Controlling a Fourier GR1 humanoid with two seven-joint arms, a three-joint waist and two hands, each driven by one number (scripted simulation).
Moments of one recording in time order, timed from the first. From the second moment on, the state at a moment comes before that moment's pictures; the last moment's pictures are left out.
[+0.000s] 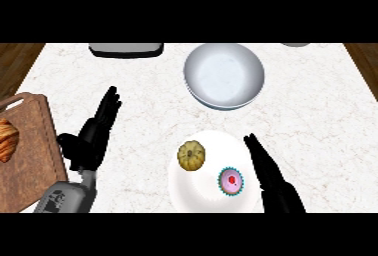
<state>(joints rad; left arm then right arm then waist) -0.17 0.20 -0.19 -1.50 0.11 0.21 0.04 0.08 -0.15 0.65 -2.13 0.80 -0.15 0.81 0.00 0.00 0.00</state>
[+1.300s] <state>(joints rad) -0.13 0.14 -0.12 -1.55 0.03 0.13 0.08 0.24 -0.14 0.57 -2.03 0.55 -0.18 0.52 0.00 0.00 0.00</state>
